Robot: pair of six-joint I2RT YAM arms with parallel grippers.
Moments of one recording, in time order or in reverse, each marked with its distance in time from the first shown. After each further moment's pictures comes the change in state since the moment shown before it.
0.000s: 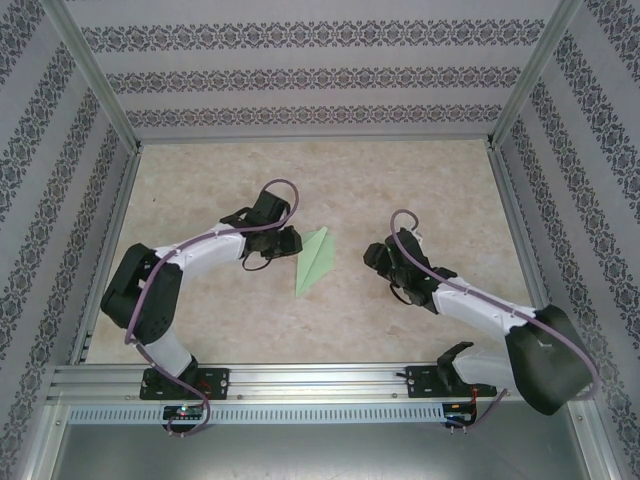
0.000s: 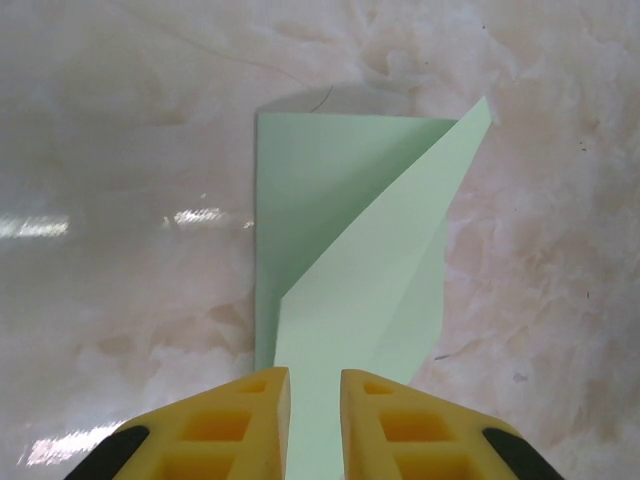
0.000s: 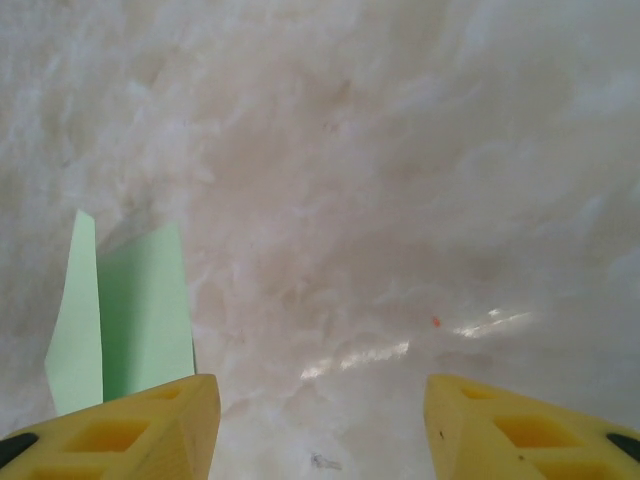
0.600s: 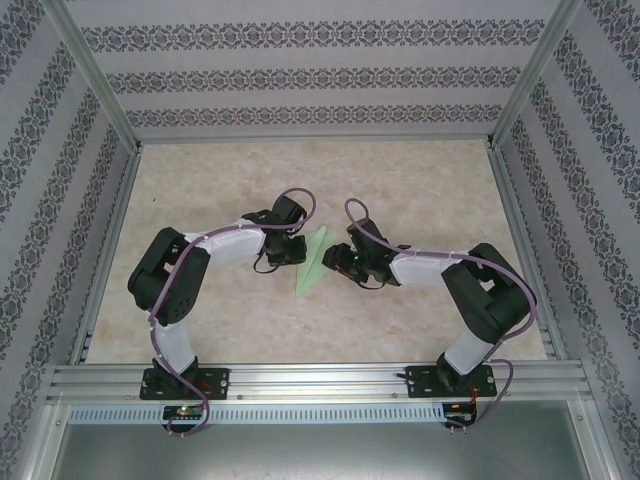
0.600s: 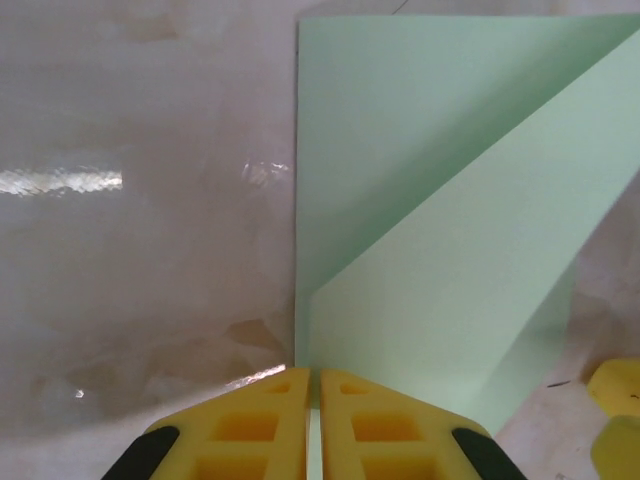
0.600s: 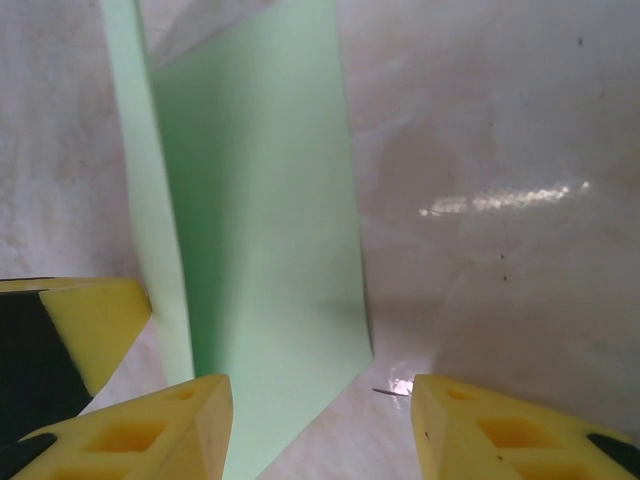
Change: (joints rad) left arm -0.039 0.160 0.073 -0.090 -0.047 0.026; right arm 0.086 0.413 0.246 0.068 -0.301 0.034
